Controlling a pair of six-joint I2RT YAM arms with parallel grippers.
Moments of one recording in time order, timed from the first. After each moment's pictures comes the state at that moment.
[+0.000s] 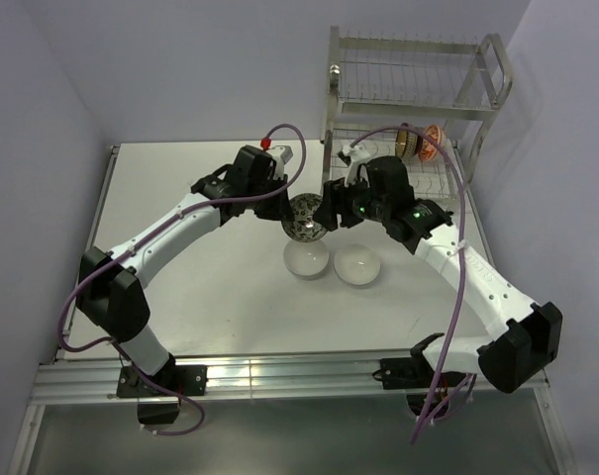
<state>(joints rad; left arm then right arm) -0.64 1.66 1.49 -0.56 0.19 -0.41 0.48 1.24 1.19 -0.46 -0.30 0.20</state>
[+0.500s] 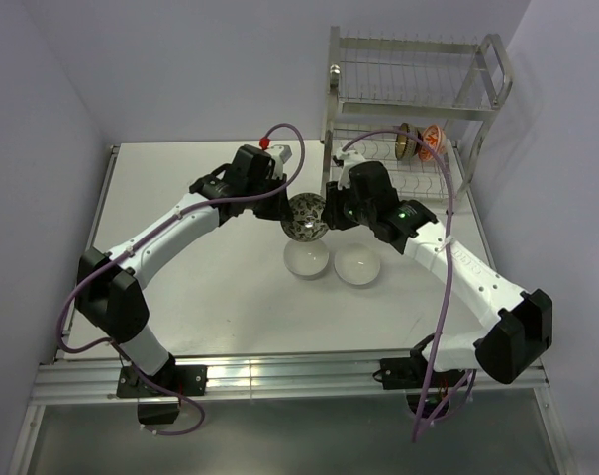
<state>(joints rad) -0.64 1.65 1.49 -0.57 0.19 -0.42 0.56 1.29 1.19 -0.50 -0.05 0.27</state>
